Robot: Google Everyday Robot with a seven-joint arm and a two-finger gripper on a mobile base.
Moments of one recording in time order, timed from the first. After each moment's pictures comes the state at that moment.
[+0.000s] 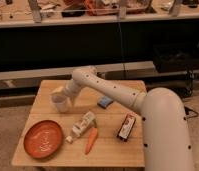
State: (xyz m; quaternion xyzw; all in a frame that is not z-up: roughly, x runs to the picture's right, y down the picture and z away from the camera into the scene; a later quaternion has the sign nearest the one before) arm -0.210 0.070 0.857 -0.07 -0.42 -0.48 0.77
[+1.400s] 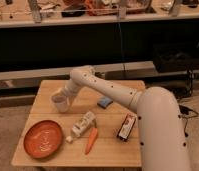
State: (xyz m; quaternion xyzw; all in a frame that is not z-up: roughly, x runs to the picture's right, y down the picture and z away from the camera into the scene) arm -0.211 0.072 0.863 -0.08 -0.42 -0.49 0.76
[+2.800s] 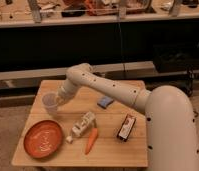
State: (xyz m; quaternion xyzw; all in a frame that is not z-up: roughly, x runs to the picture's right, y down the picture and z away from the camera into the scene) arm -0.222 0.085 0.798 -0.07 -0.44 -0.54 0.72
